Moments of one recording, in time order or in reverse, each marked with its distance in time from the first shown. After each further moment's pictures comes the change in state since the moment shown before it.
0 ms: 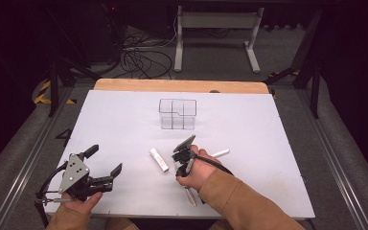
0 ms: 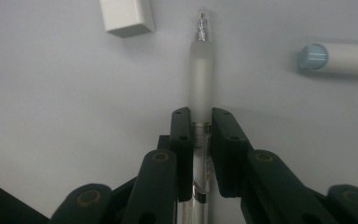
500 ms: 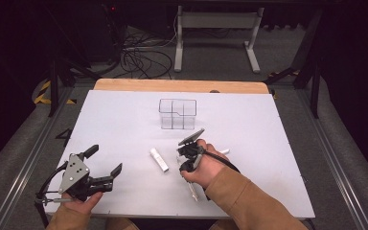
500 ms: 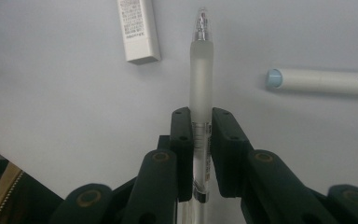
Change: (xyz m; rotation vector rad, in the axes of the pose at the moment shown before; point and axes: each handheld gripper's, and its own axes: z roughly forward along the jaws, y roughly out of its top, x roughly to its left) left arm 0.000 0.000 0.000 0.001 0.001 0.001; right arm -0.010 -0.002 -0.031 -0.097 0.046 0.005
